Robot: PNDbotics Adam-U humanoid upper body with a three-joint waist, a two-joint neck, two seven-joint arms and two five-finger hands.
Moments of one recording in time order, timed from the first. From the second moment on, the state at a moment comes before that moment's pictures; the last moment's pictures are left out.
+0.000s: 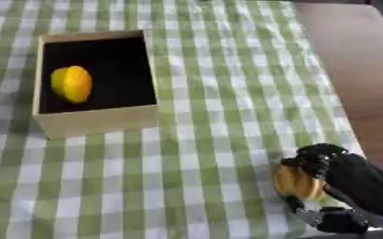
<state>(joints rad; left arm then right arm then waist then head) -0.45 0.29 -0.04 -1.98 0.09 -0.30 0.11 0.24 -0.70 0.04 -1.99 1.01 -0.34 0.04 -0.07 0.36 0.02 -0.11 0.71</state>
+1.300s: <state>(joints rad) -0.45 0.28 -0.05 -1.98 0.10 -0.29 0.09 0.25 -0.70 0.07 -1.99 1.04 -0.37 -0.19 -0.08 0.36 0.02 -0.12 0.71</state>
